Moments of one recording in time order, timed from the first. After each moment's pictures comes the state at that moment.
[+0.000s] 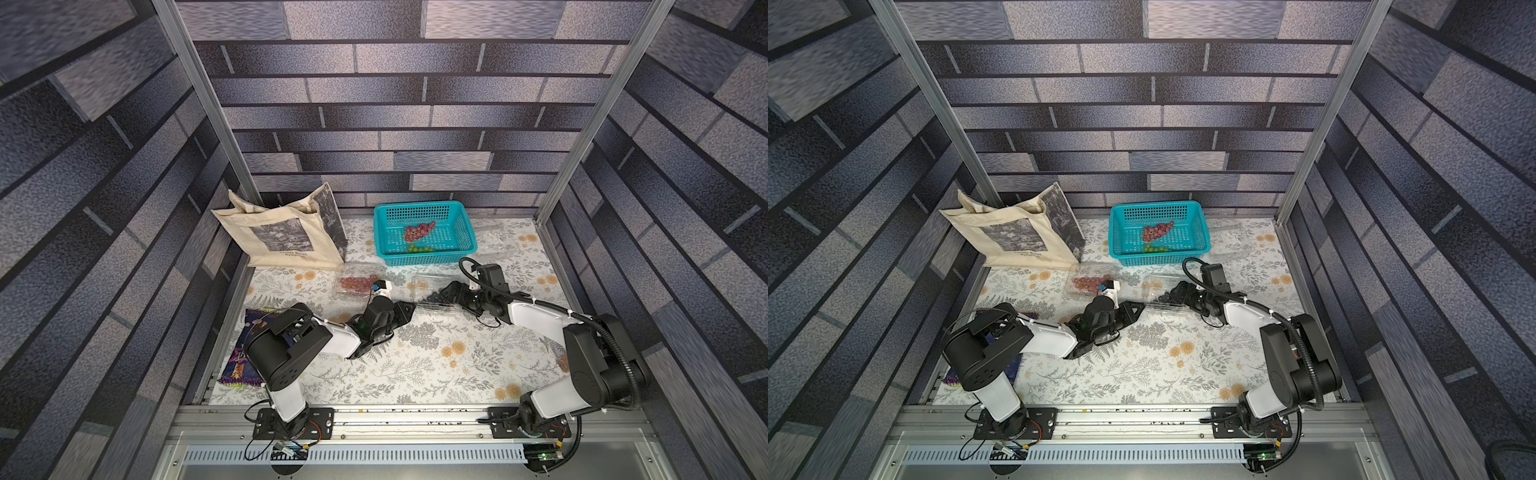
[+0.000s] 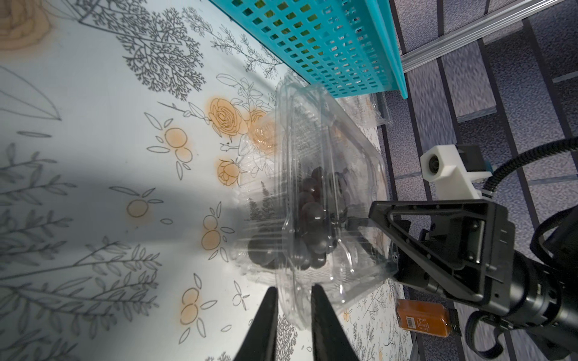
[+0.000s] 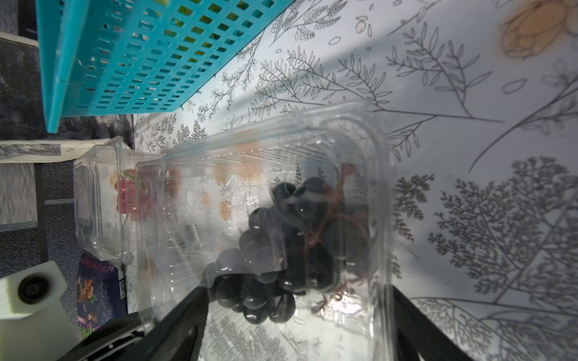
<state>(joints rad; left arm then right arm) -0.79 1.73 0.57 0.75 0.06 -1.06 0.34 1.51 0.72 -0.08 -0.35 0.68</state>
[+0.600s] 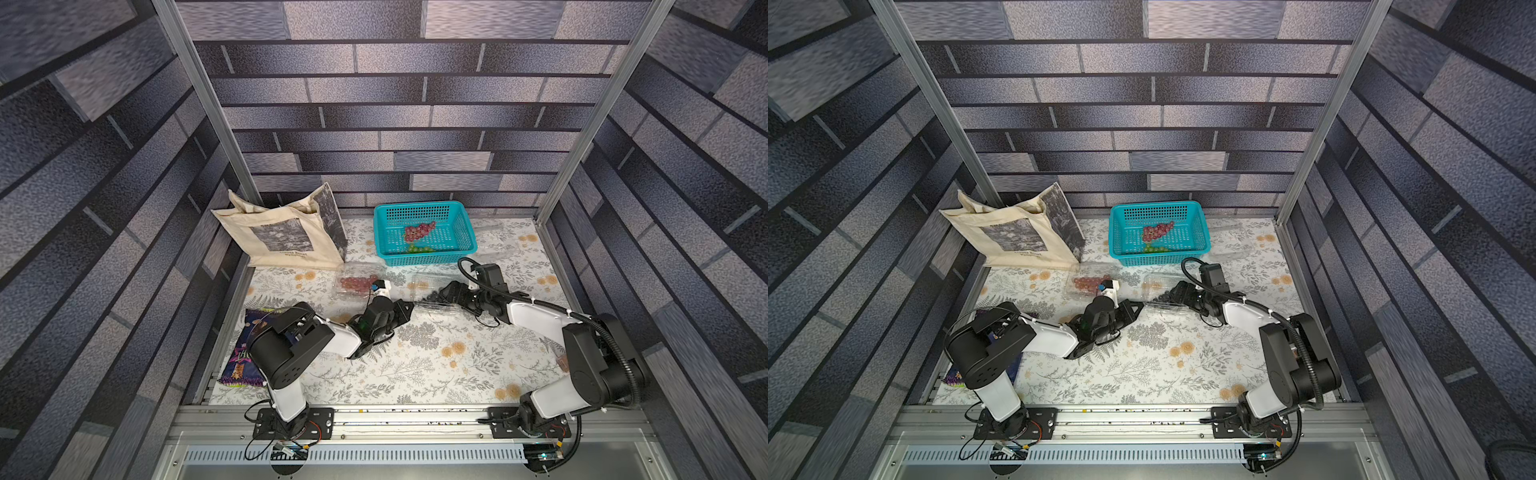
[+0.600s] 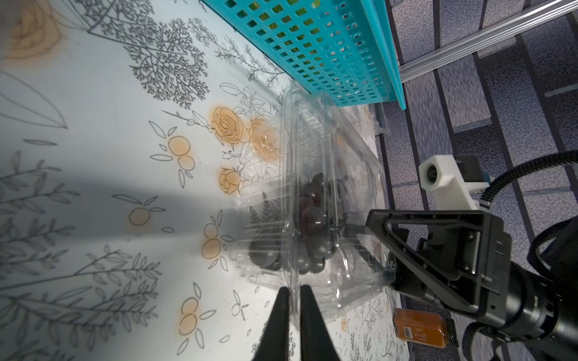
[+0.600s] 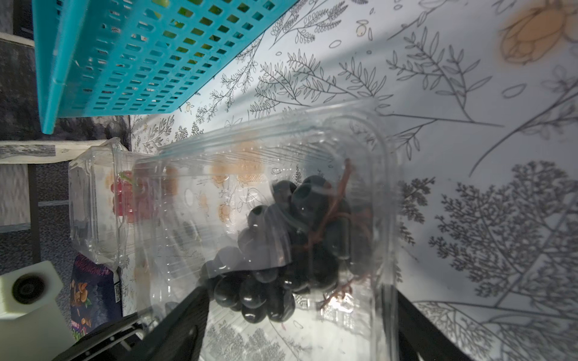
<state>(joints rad) -0.79 1.74 0.57 0.78 0.04 -1.08 0.35 1.52 0.72 -0.08 -0.33 0.68</state>
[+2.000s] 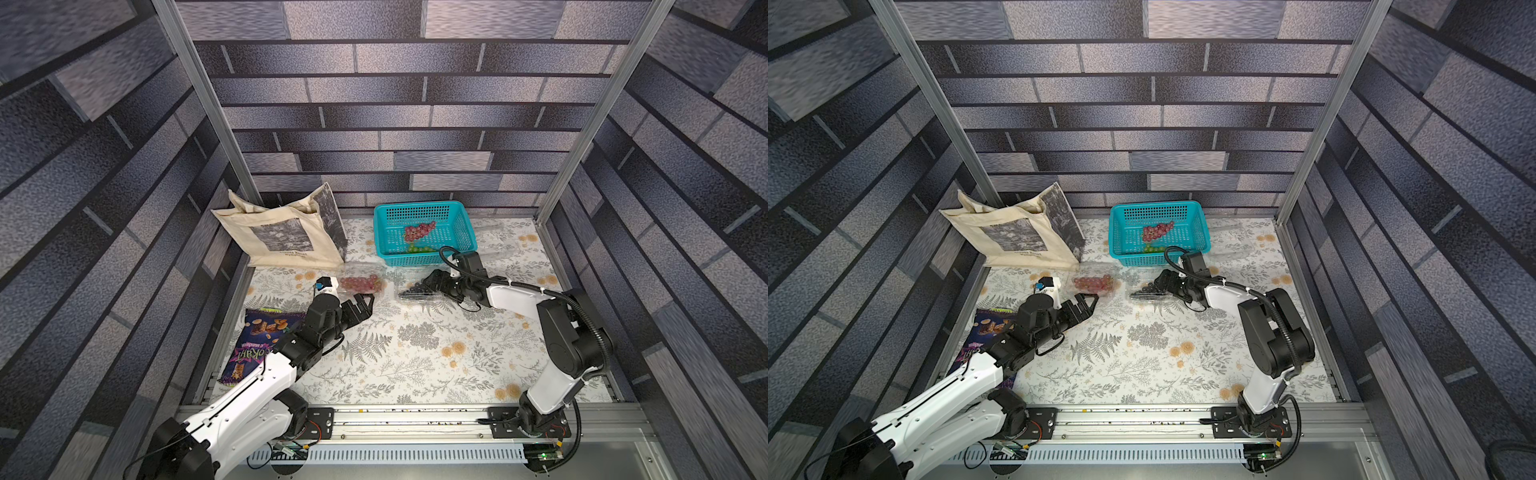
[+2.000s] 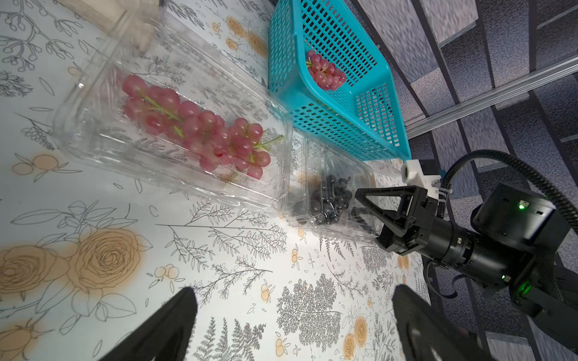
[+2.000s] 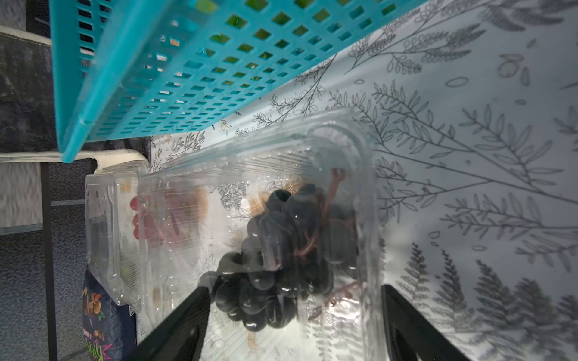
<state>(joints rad) -0.54 0.88 0.46 -0.07 0.04 -0.89 0.43 1.74 0.95 -0.06 -0.32 0.72</state>
